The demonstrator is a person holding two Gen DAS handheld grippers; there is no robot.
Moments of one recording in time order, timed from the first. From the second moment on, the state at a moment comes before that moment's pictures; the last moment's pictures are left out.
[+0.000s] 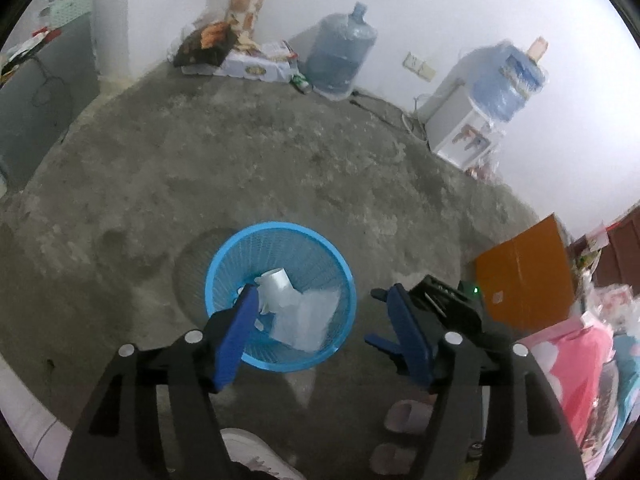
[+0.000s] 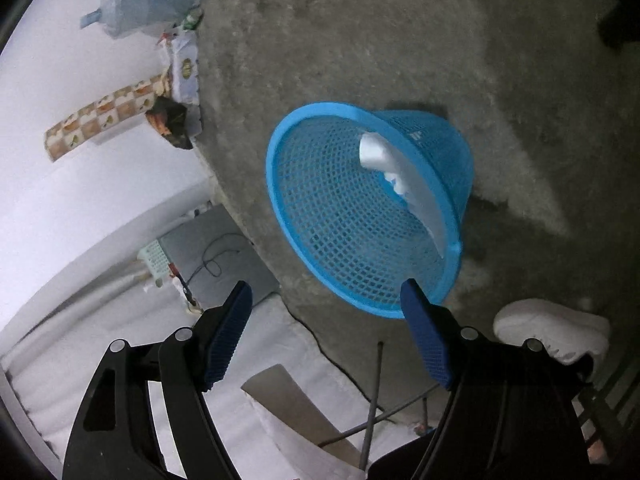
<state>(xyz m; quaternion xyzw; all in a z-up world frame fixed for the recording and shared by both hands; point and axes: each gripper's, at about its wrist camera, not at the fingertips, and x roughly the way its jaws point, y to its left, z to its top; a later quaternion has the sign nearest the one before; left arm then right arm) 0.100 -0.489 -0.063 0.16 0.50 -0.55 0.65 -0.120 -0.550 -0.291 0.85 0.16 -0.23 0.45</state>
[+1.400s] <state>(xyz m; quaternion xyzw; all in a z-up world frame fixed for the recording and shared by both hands) 0.070 0.066 0.130 -0.07 0.29 -0.33 0.89 0.012 -0.304 0.033 0.33 0.34 0.06 0.88</state>
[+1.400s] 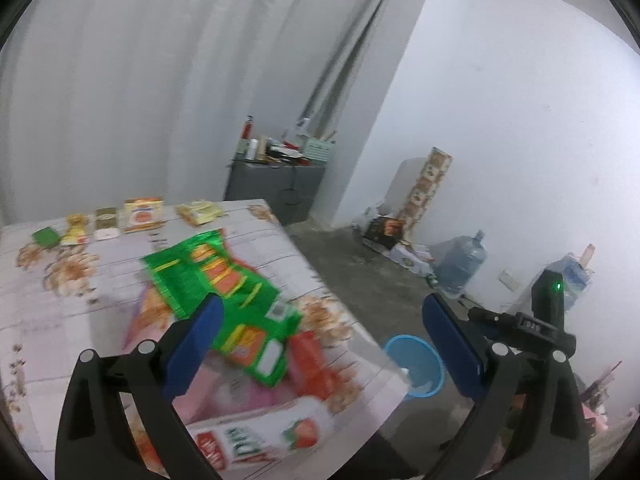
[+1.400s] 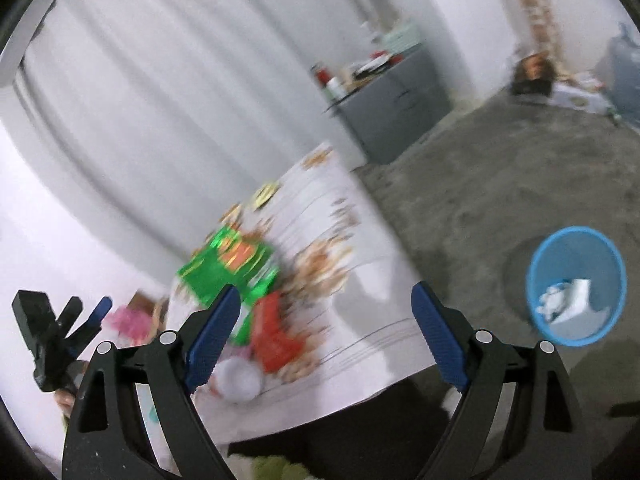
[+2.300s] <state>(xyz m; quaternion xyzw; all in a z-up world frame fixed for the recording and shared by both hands) 0.134 0.162 -0.006 -0.21 0.46 -0.15 0.85 0.098 -0.192 -0.002 0.31 0.47 0.13 0.82</state>
